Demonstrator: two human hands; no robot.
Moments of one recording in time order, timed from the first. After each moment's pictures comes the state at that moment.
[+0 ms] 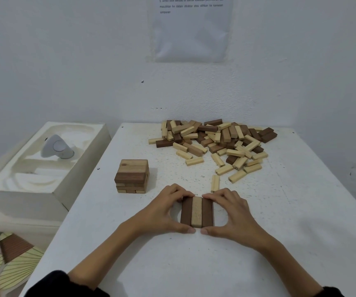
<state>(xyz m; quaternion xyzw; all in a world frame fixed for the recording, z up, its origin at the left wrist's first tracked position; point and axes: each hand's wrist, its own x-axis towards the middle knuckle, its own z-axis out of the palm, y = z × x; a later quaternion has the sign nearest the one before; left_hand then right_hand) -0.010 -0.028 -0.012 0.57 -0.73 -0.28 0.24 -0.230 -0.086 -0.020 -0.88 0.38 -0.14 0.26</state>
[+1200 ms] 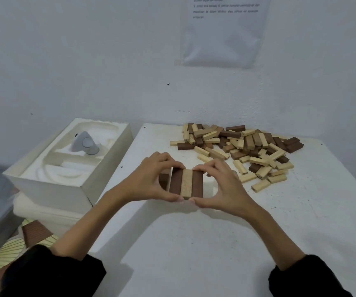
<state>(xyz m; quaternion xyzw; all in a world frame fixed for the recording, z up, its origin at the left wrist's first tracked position) 0.061 -0.028 0.056 0.61 -0.74 -0.12 0.24 -0.148 -0.105 0.038 -0.89 0.30 -0.23 0.25</state>
